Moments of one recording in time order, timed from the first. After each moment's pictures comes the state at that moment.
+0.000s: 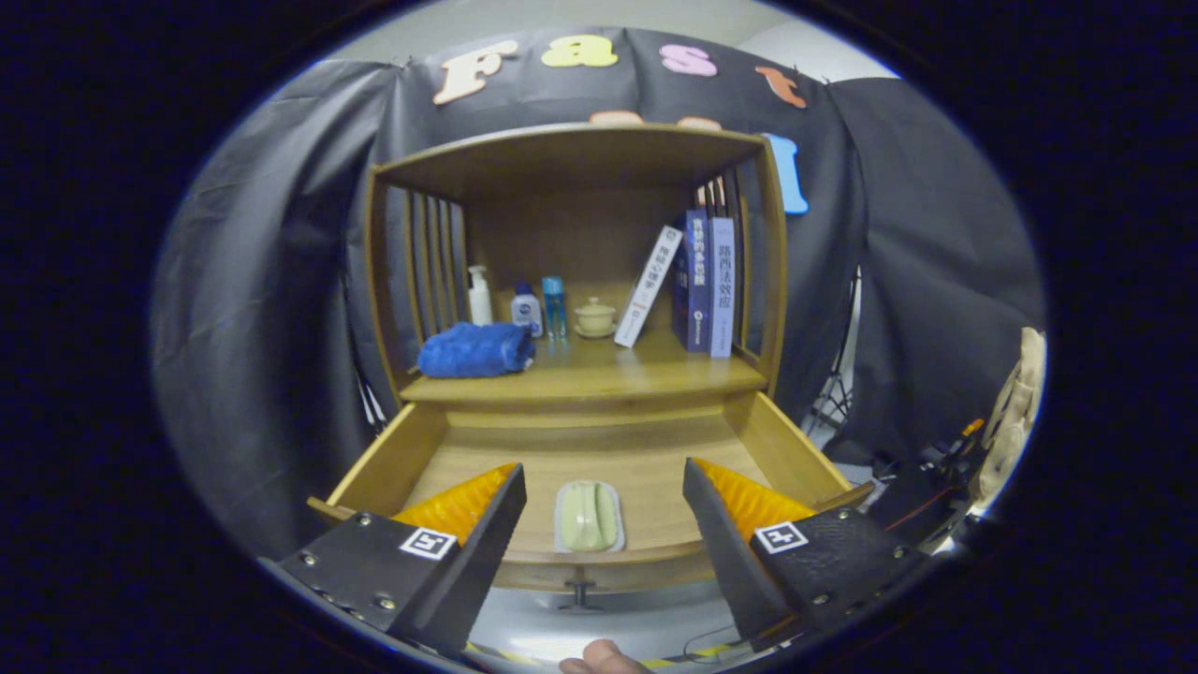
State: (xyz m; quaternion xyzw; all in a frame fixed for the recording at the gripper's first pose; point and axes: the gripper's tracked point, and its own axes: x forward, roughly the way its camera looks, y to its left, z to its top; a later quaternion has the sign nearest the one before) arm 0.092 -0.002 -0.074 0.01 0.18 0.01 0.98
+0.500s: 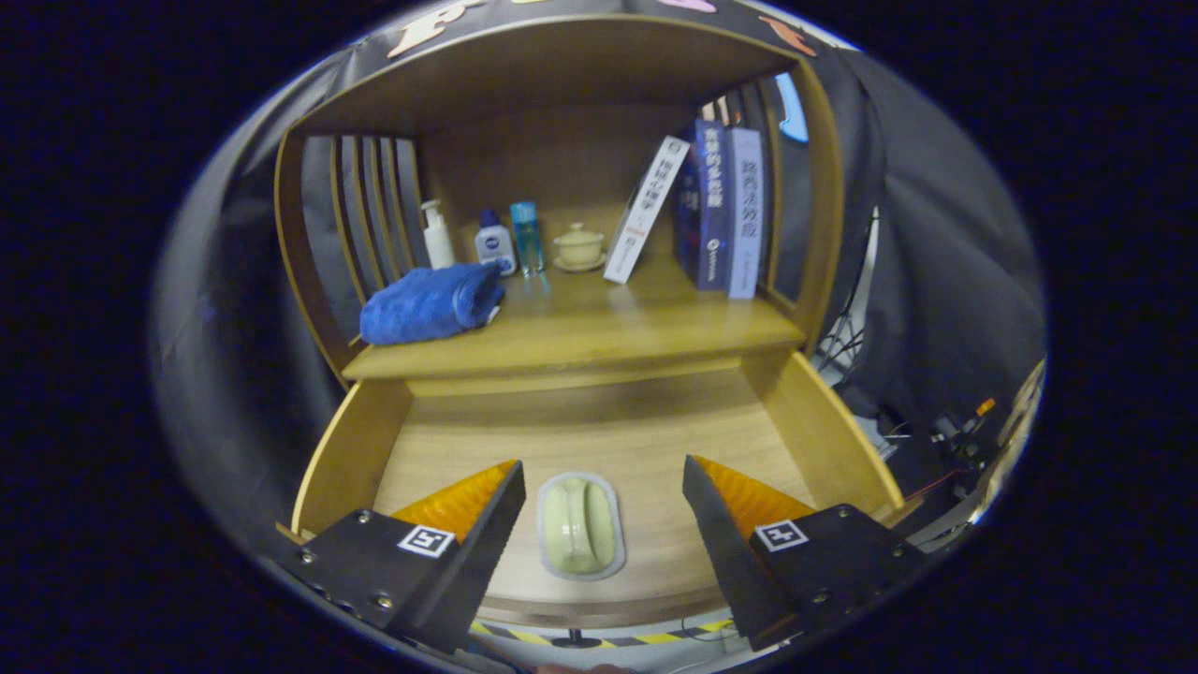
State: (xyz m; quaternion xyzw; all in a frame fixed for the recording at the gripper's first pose) arm 0.153 0.008 -0.140 0.02 0.31 0.02 0.95
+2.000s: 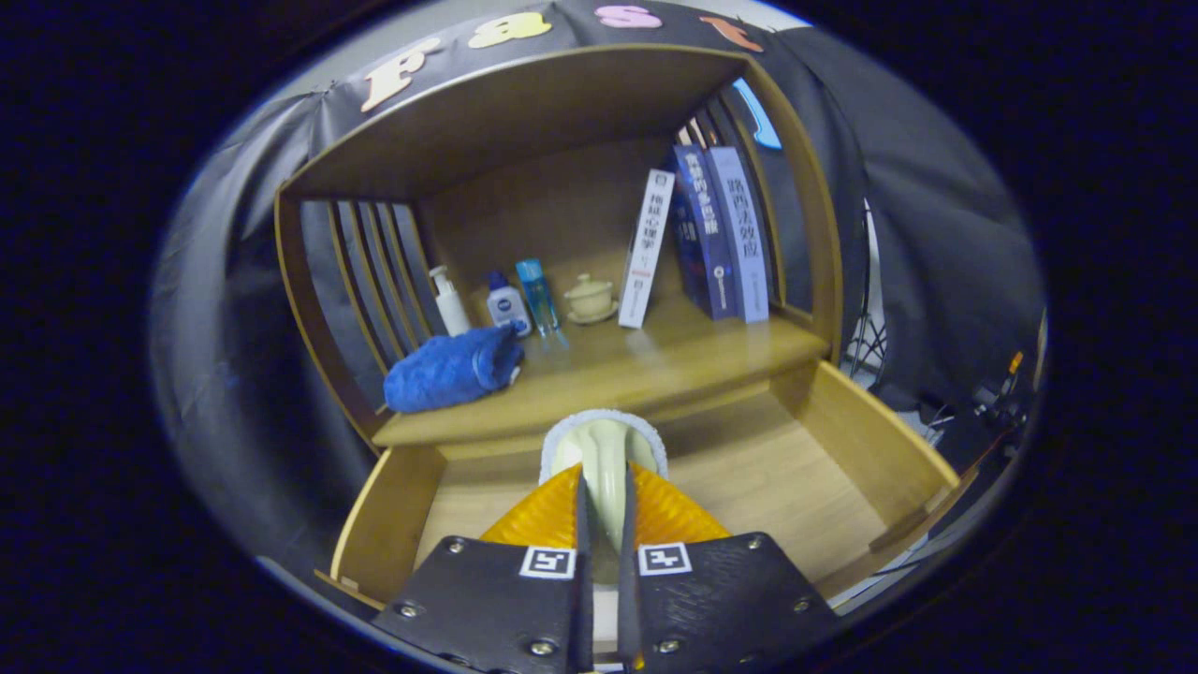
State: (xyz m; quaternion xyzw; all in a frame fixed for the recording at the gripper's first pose) arm 0.158 0.010 -0.075 0.10 0.17 0.03 0.98
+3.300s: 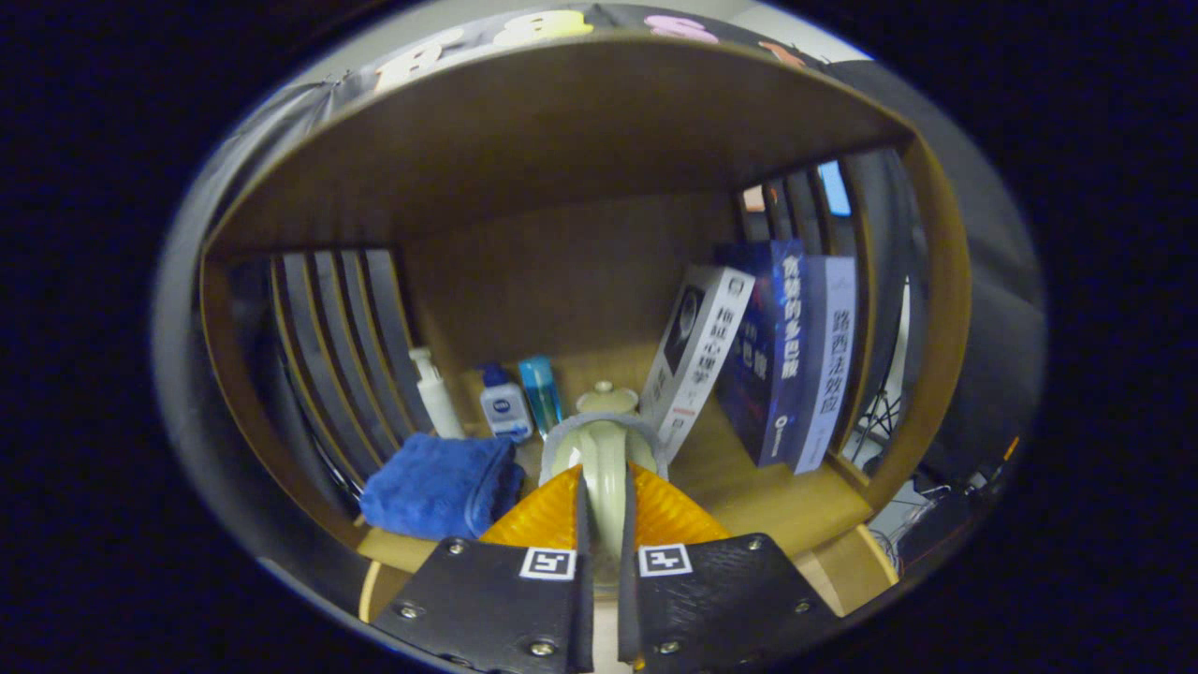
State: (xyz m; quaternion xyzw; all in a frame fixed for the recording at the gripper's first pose) arm 0.318 0.038 -0.025 0.06 0.18 0.02 0.98
